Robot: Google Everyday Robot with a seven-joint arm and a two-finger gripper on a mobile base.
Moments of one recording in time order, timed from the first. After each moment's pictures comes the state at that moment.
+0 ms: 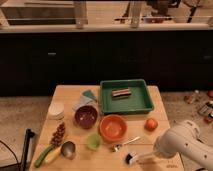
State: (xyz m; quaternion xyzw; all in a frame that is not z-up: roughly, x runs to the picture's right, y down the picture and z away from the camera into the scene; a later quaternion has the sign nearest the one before) arm 0.271 0.312 0.718 -0.30 -0.05 -0.07 0.95
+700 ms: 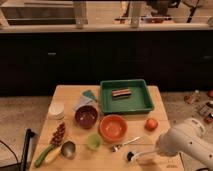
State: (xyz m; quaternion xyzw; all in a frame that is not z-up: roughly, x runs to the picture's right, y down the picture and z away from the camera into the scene) arm 0.275 0.297 0.705 -0.29 -0.05 -0.07 0.95
